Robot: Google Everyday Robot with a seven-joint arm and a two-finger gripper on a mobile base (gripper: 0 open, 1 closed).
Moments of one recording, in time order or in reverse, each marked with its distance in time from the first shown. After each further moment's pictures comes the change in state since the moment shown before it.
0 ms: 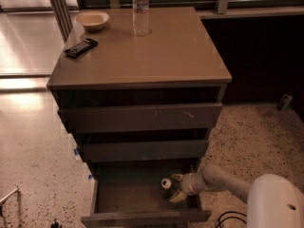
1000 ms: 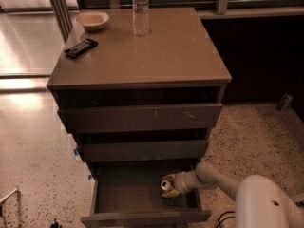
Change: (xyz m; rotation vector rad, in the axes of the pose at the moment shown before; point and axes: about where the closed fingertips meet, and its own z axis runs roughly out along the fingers) arm -0.019 -0.008 0.037 -0.046 -0.080 -0.039
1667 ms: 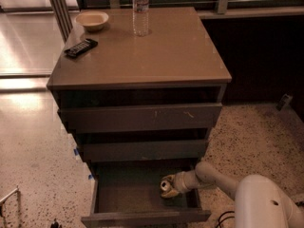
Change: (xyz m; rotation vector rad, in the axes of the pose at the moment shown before) arm 0.000 0.000 0.000 0.000 0.000 0.000
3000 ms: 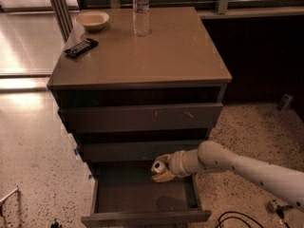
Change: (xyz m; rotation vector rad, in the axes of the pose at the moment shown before) arm -0.219 0.024 -0.142 0.099 -0.030 0.040
